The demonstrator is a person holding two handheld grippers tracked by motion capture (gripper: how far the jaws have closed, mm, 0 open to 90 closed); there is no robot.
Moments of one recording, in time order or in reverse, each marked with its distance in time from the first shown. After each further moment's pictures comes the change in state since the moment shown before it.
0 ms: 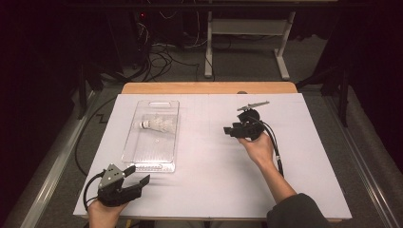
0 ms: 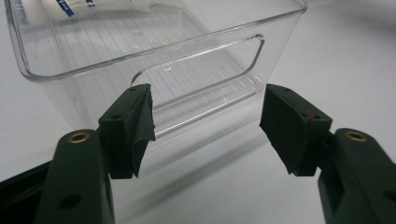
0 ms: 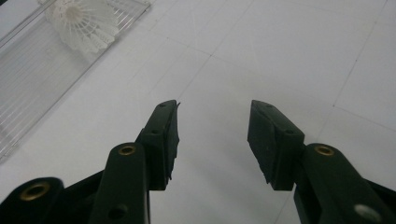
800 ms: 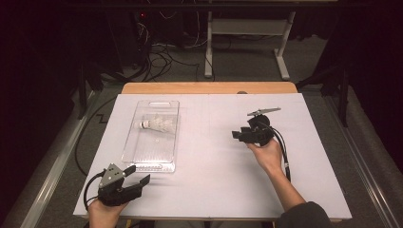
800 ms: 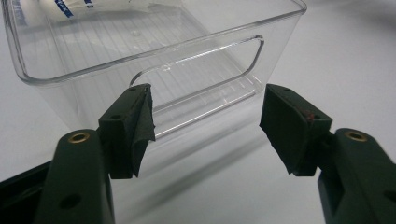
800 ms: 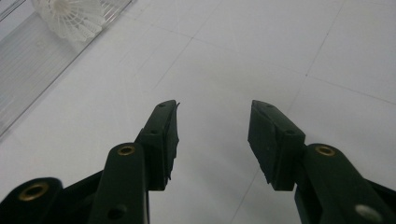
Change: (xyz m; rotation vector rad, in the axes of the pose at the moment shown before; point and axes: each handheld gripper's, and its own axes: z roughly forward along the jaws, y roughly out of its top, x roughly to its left) left arm 0.000 0.000 0.001 0.002 -0.009 0.017; right arm -0.013 -0.023 -0.015 -0.019 -0.013 0.033
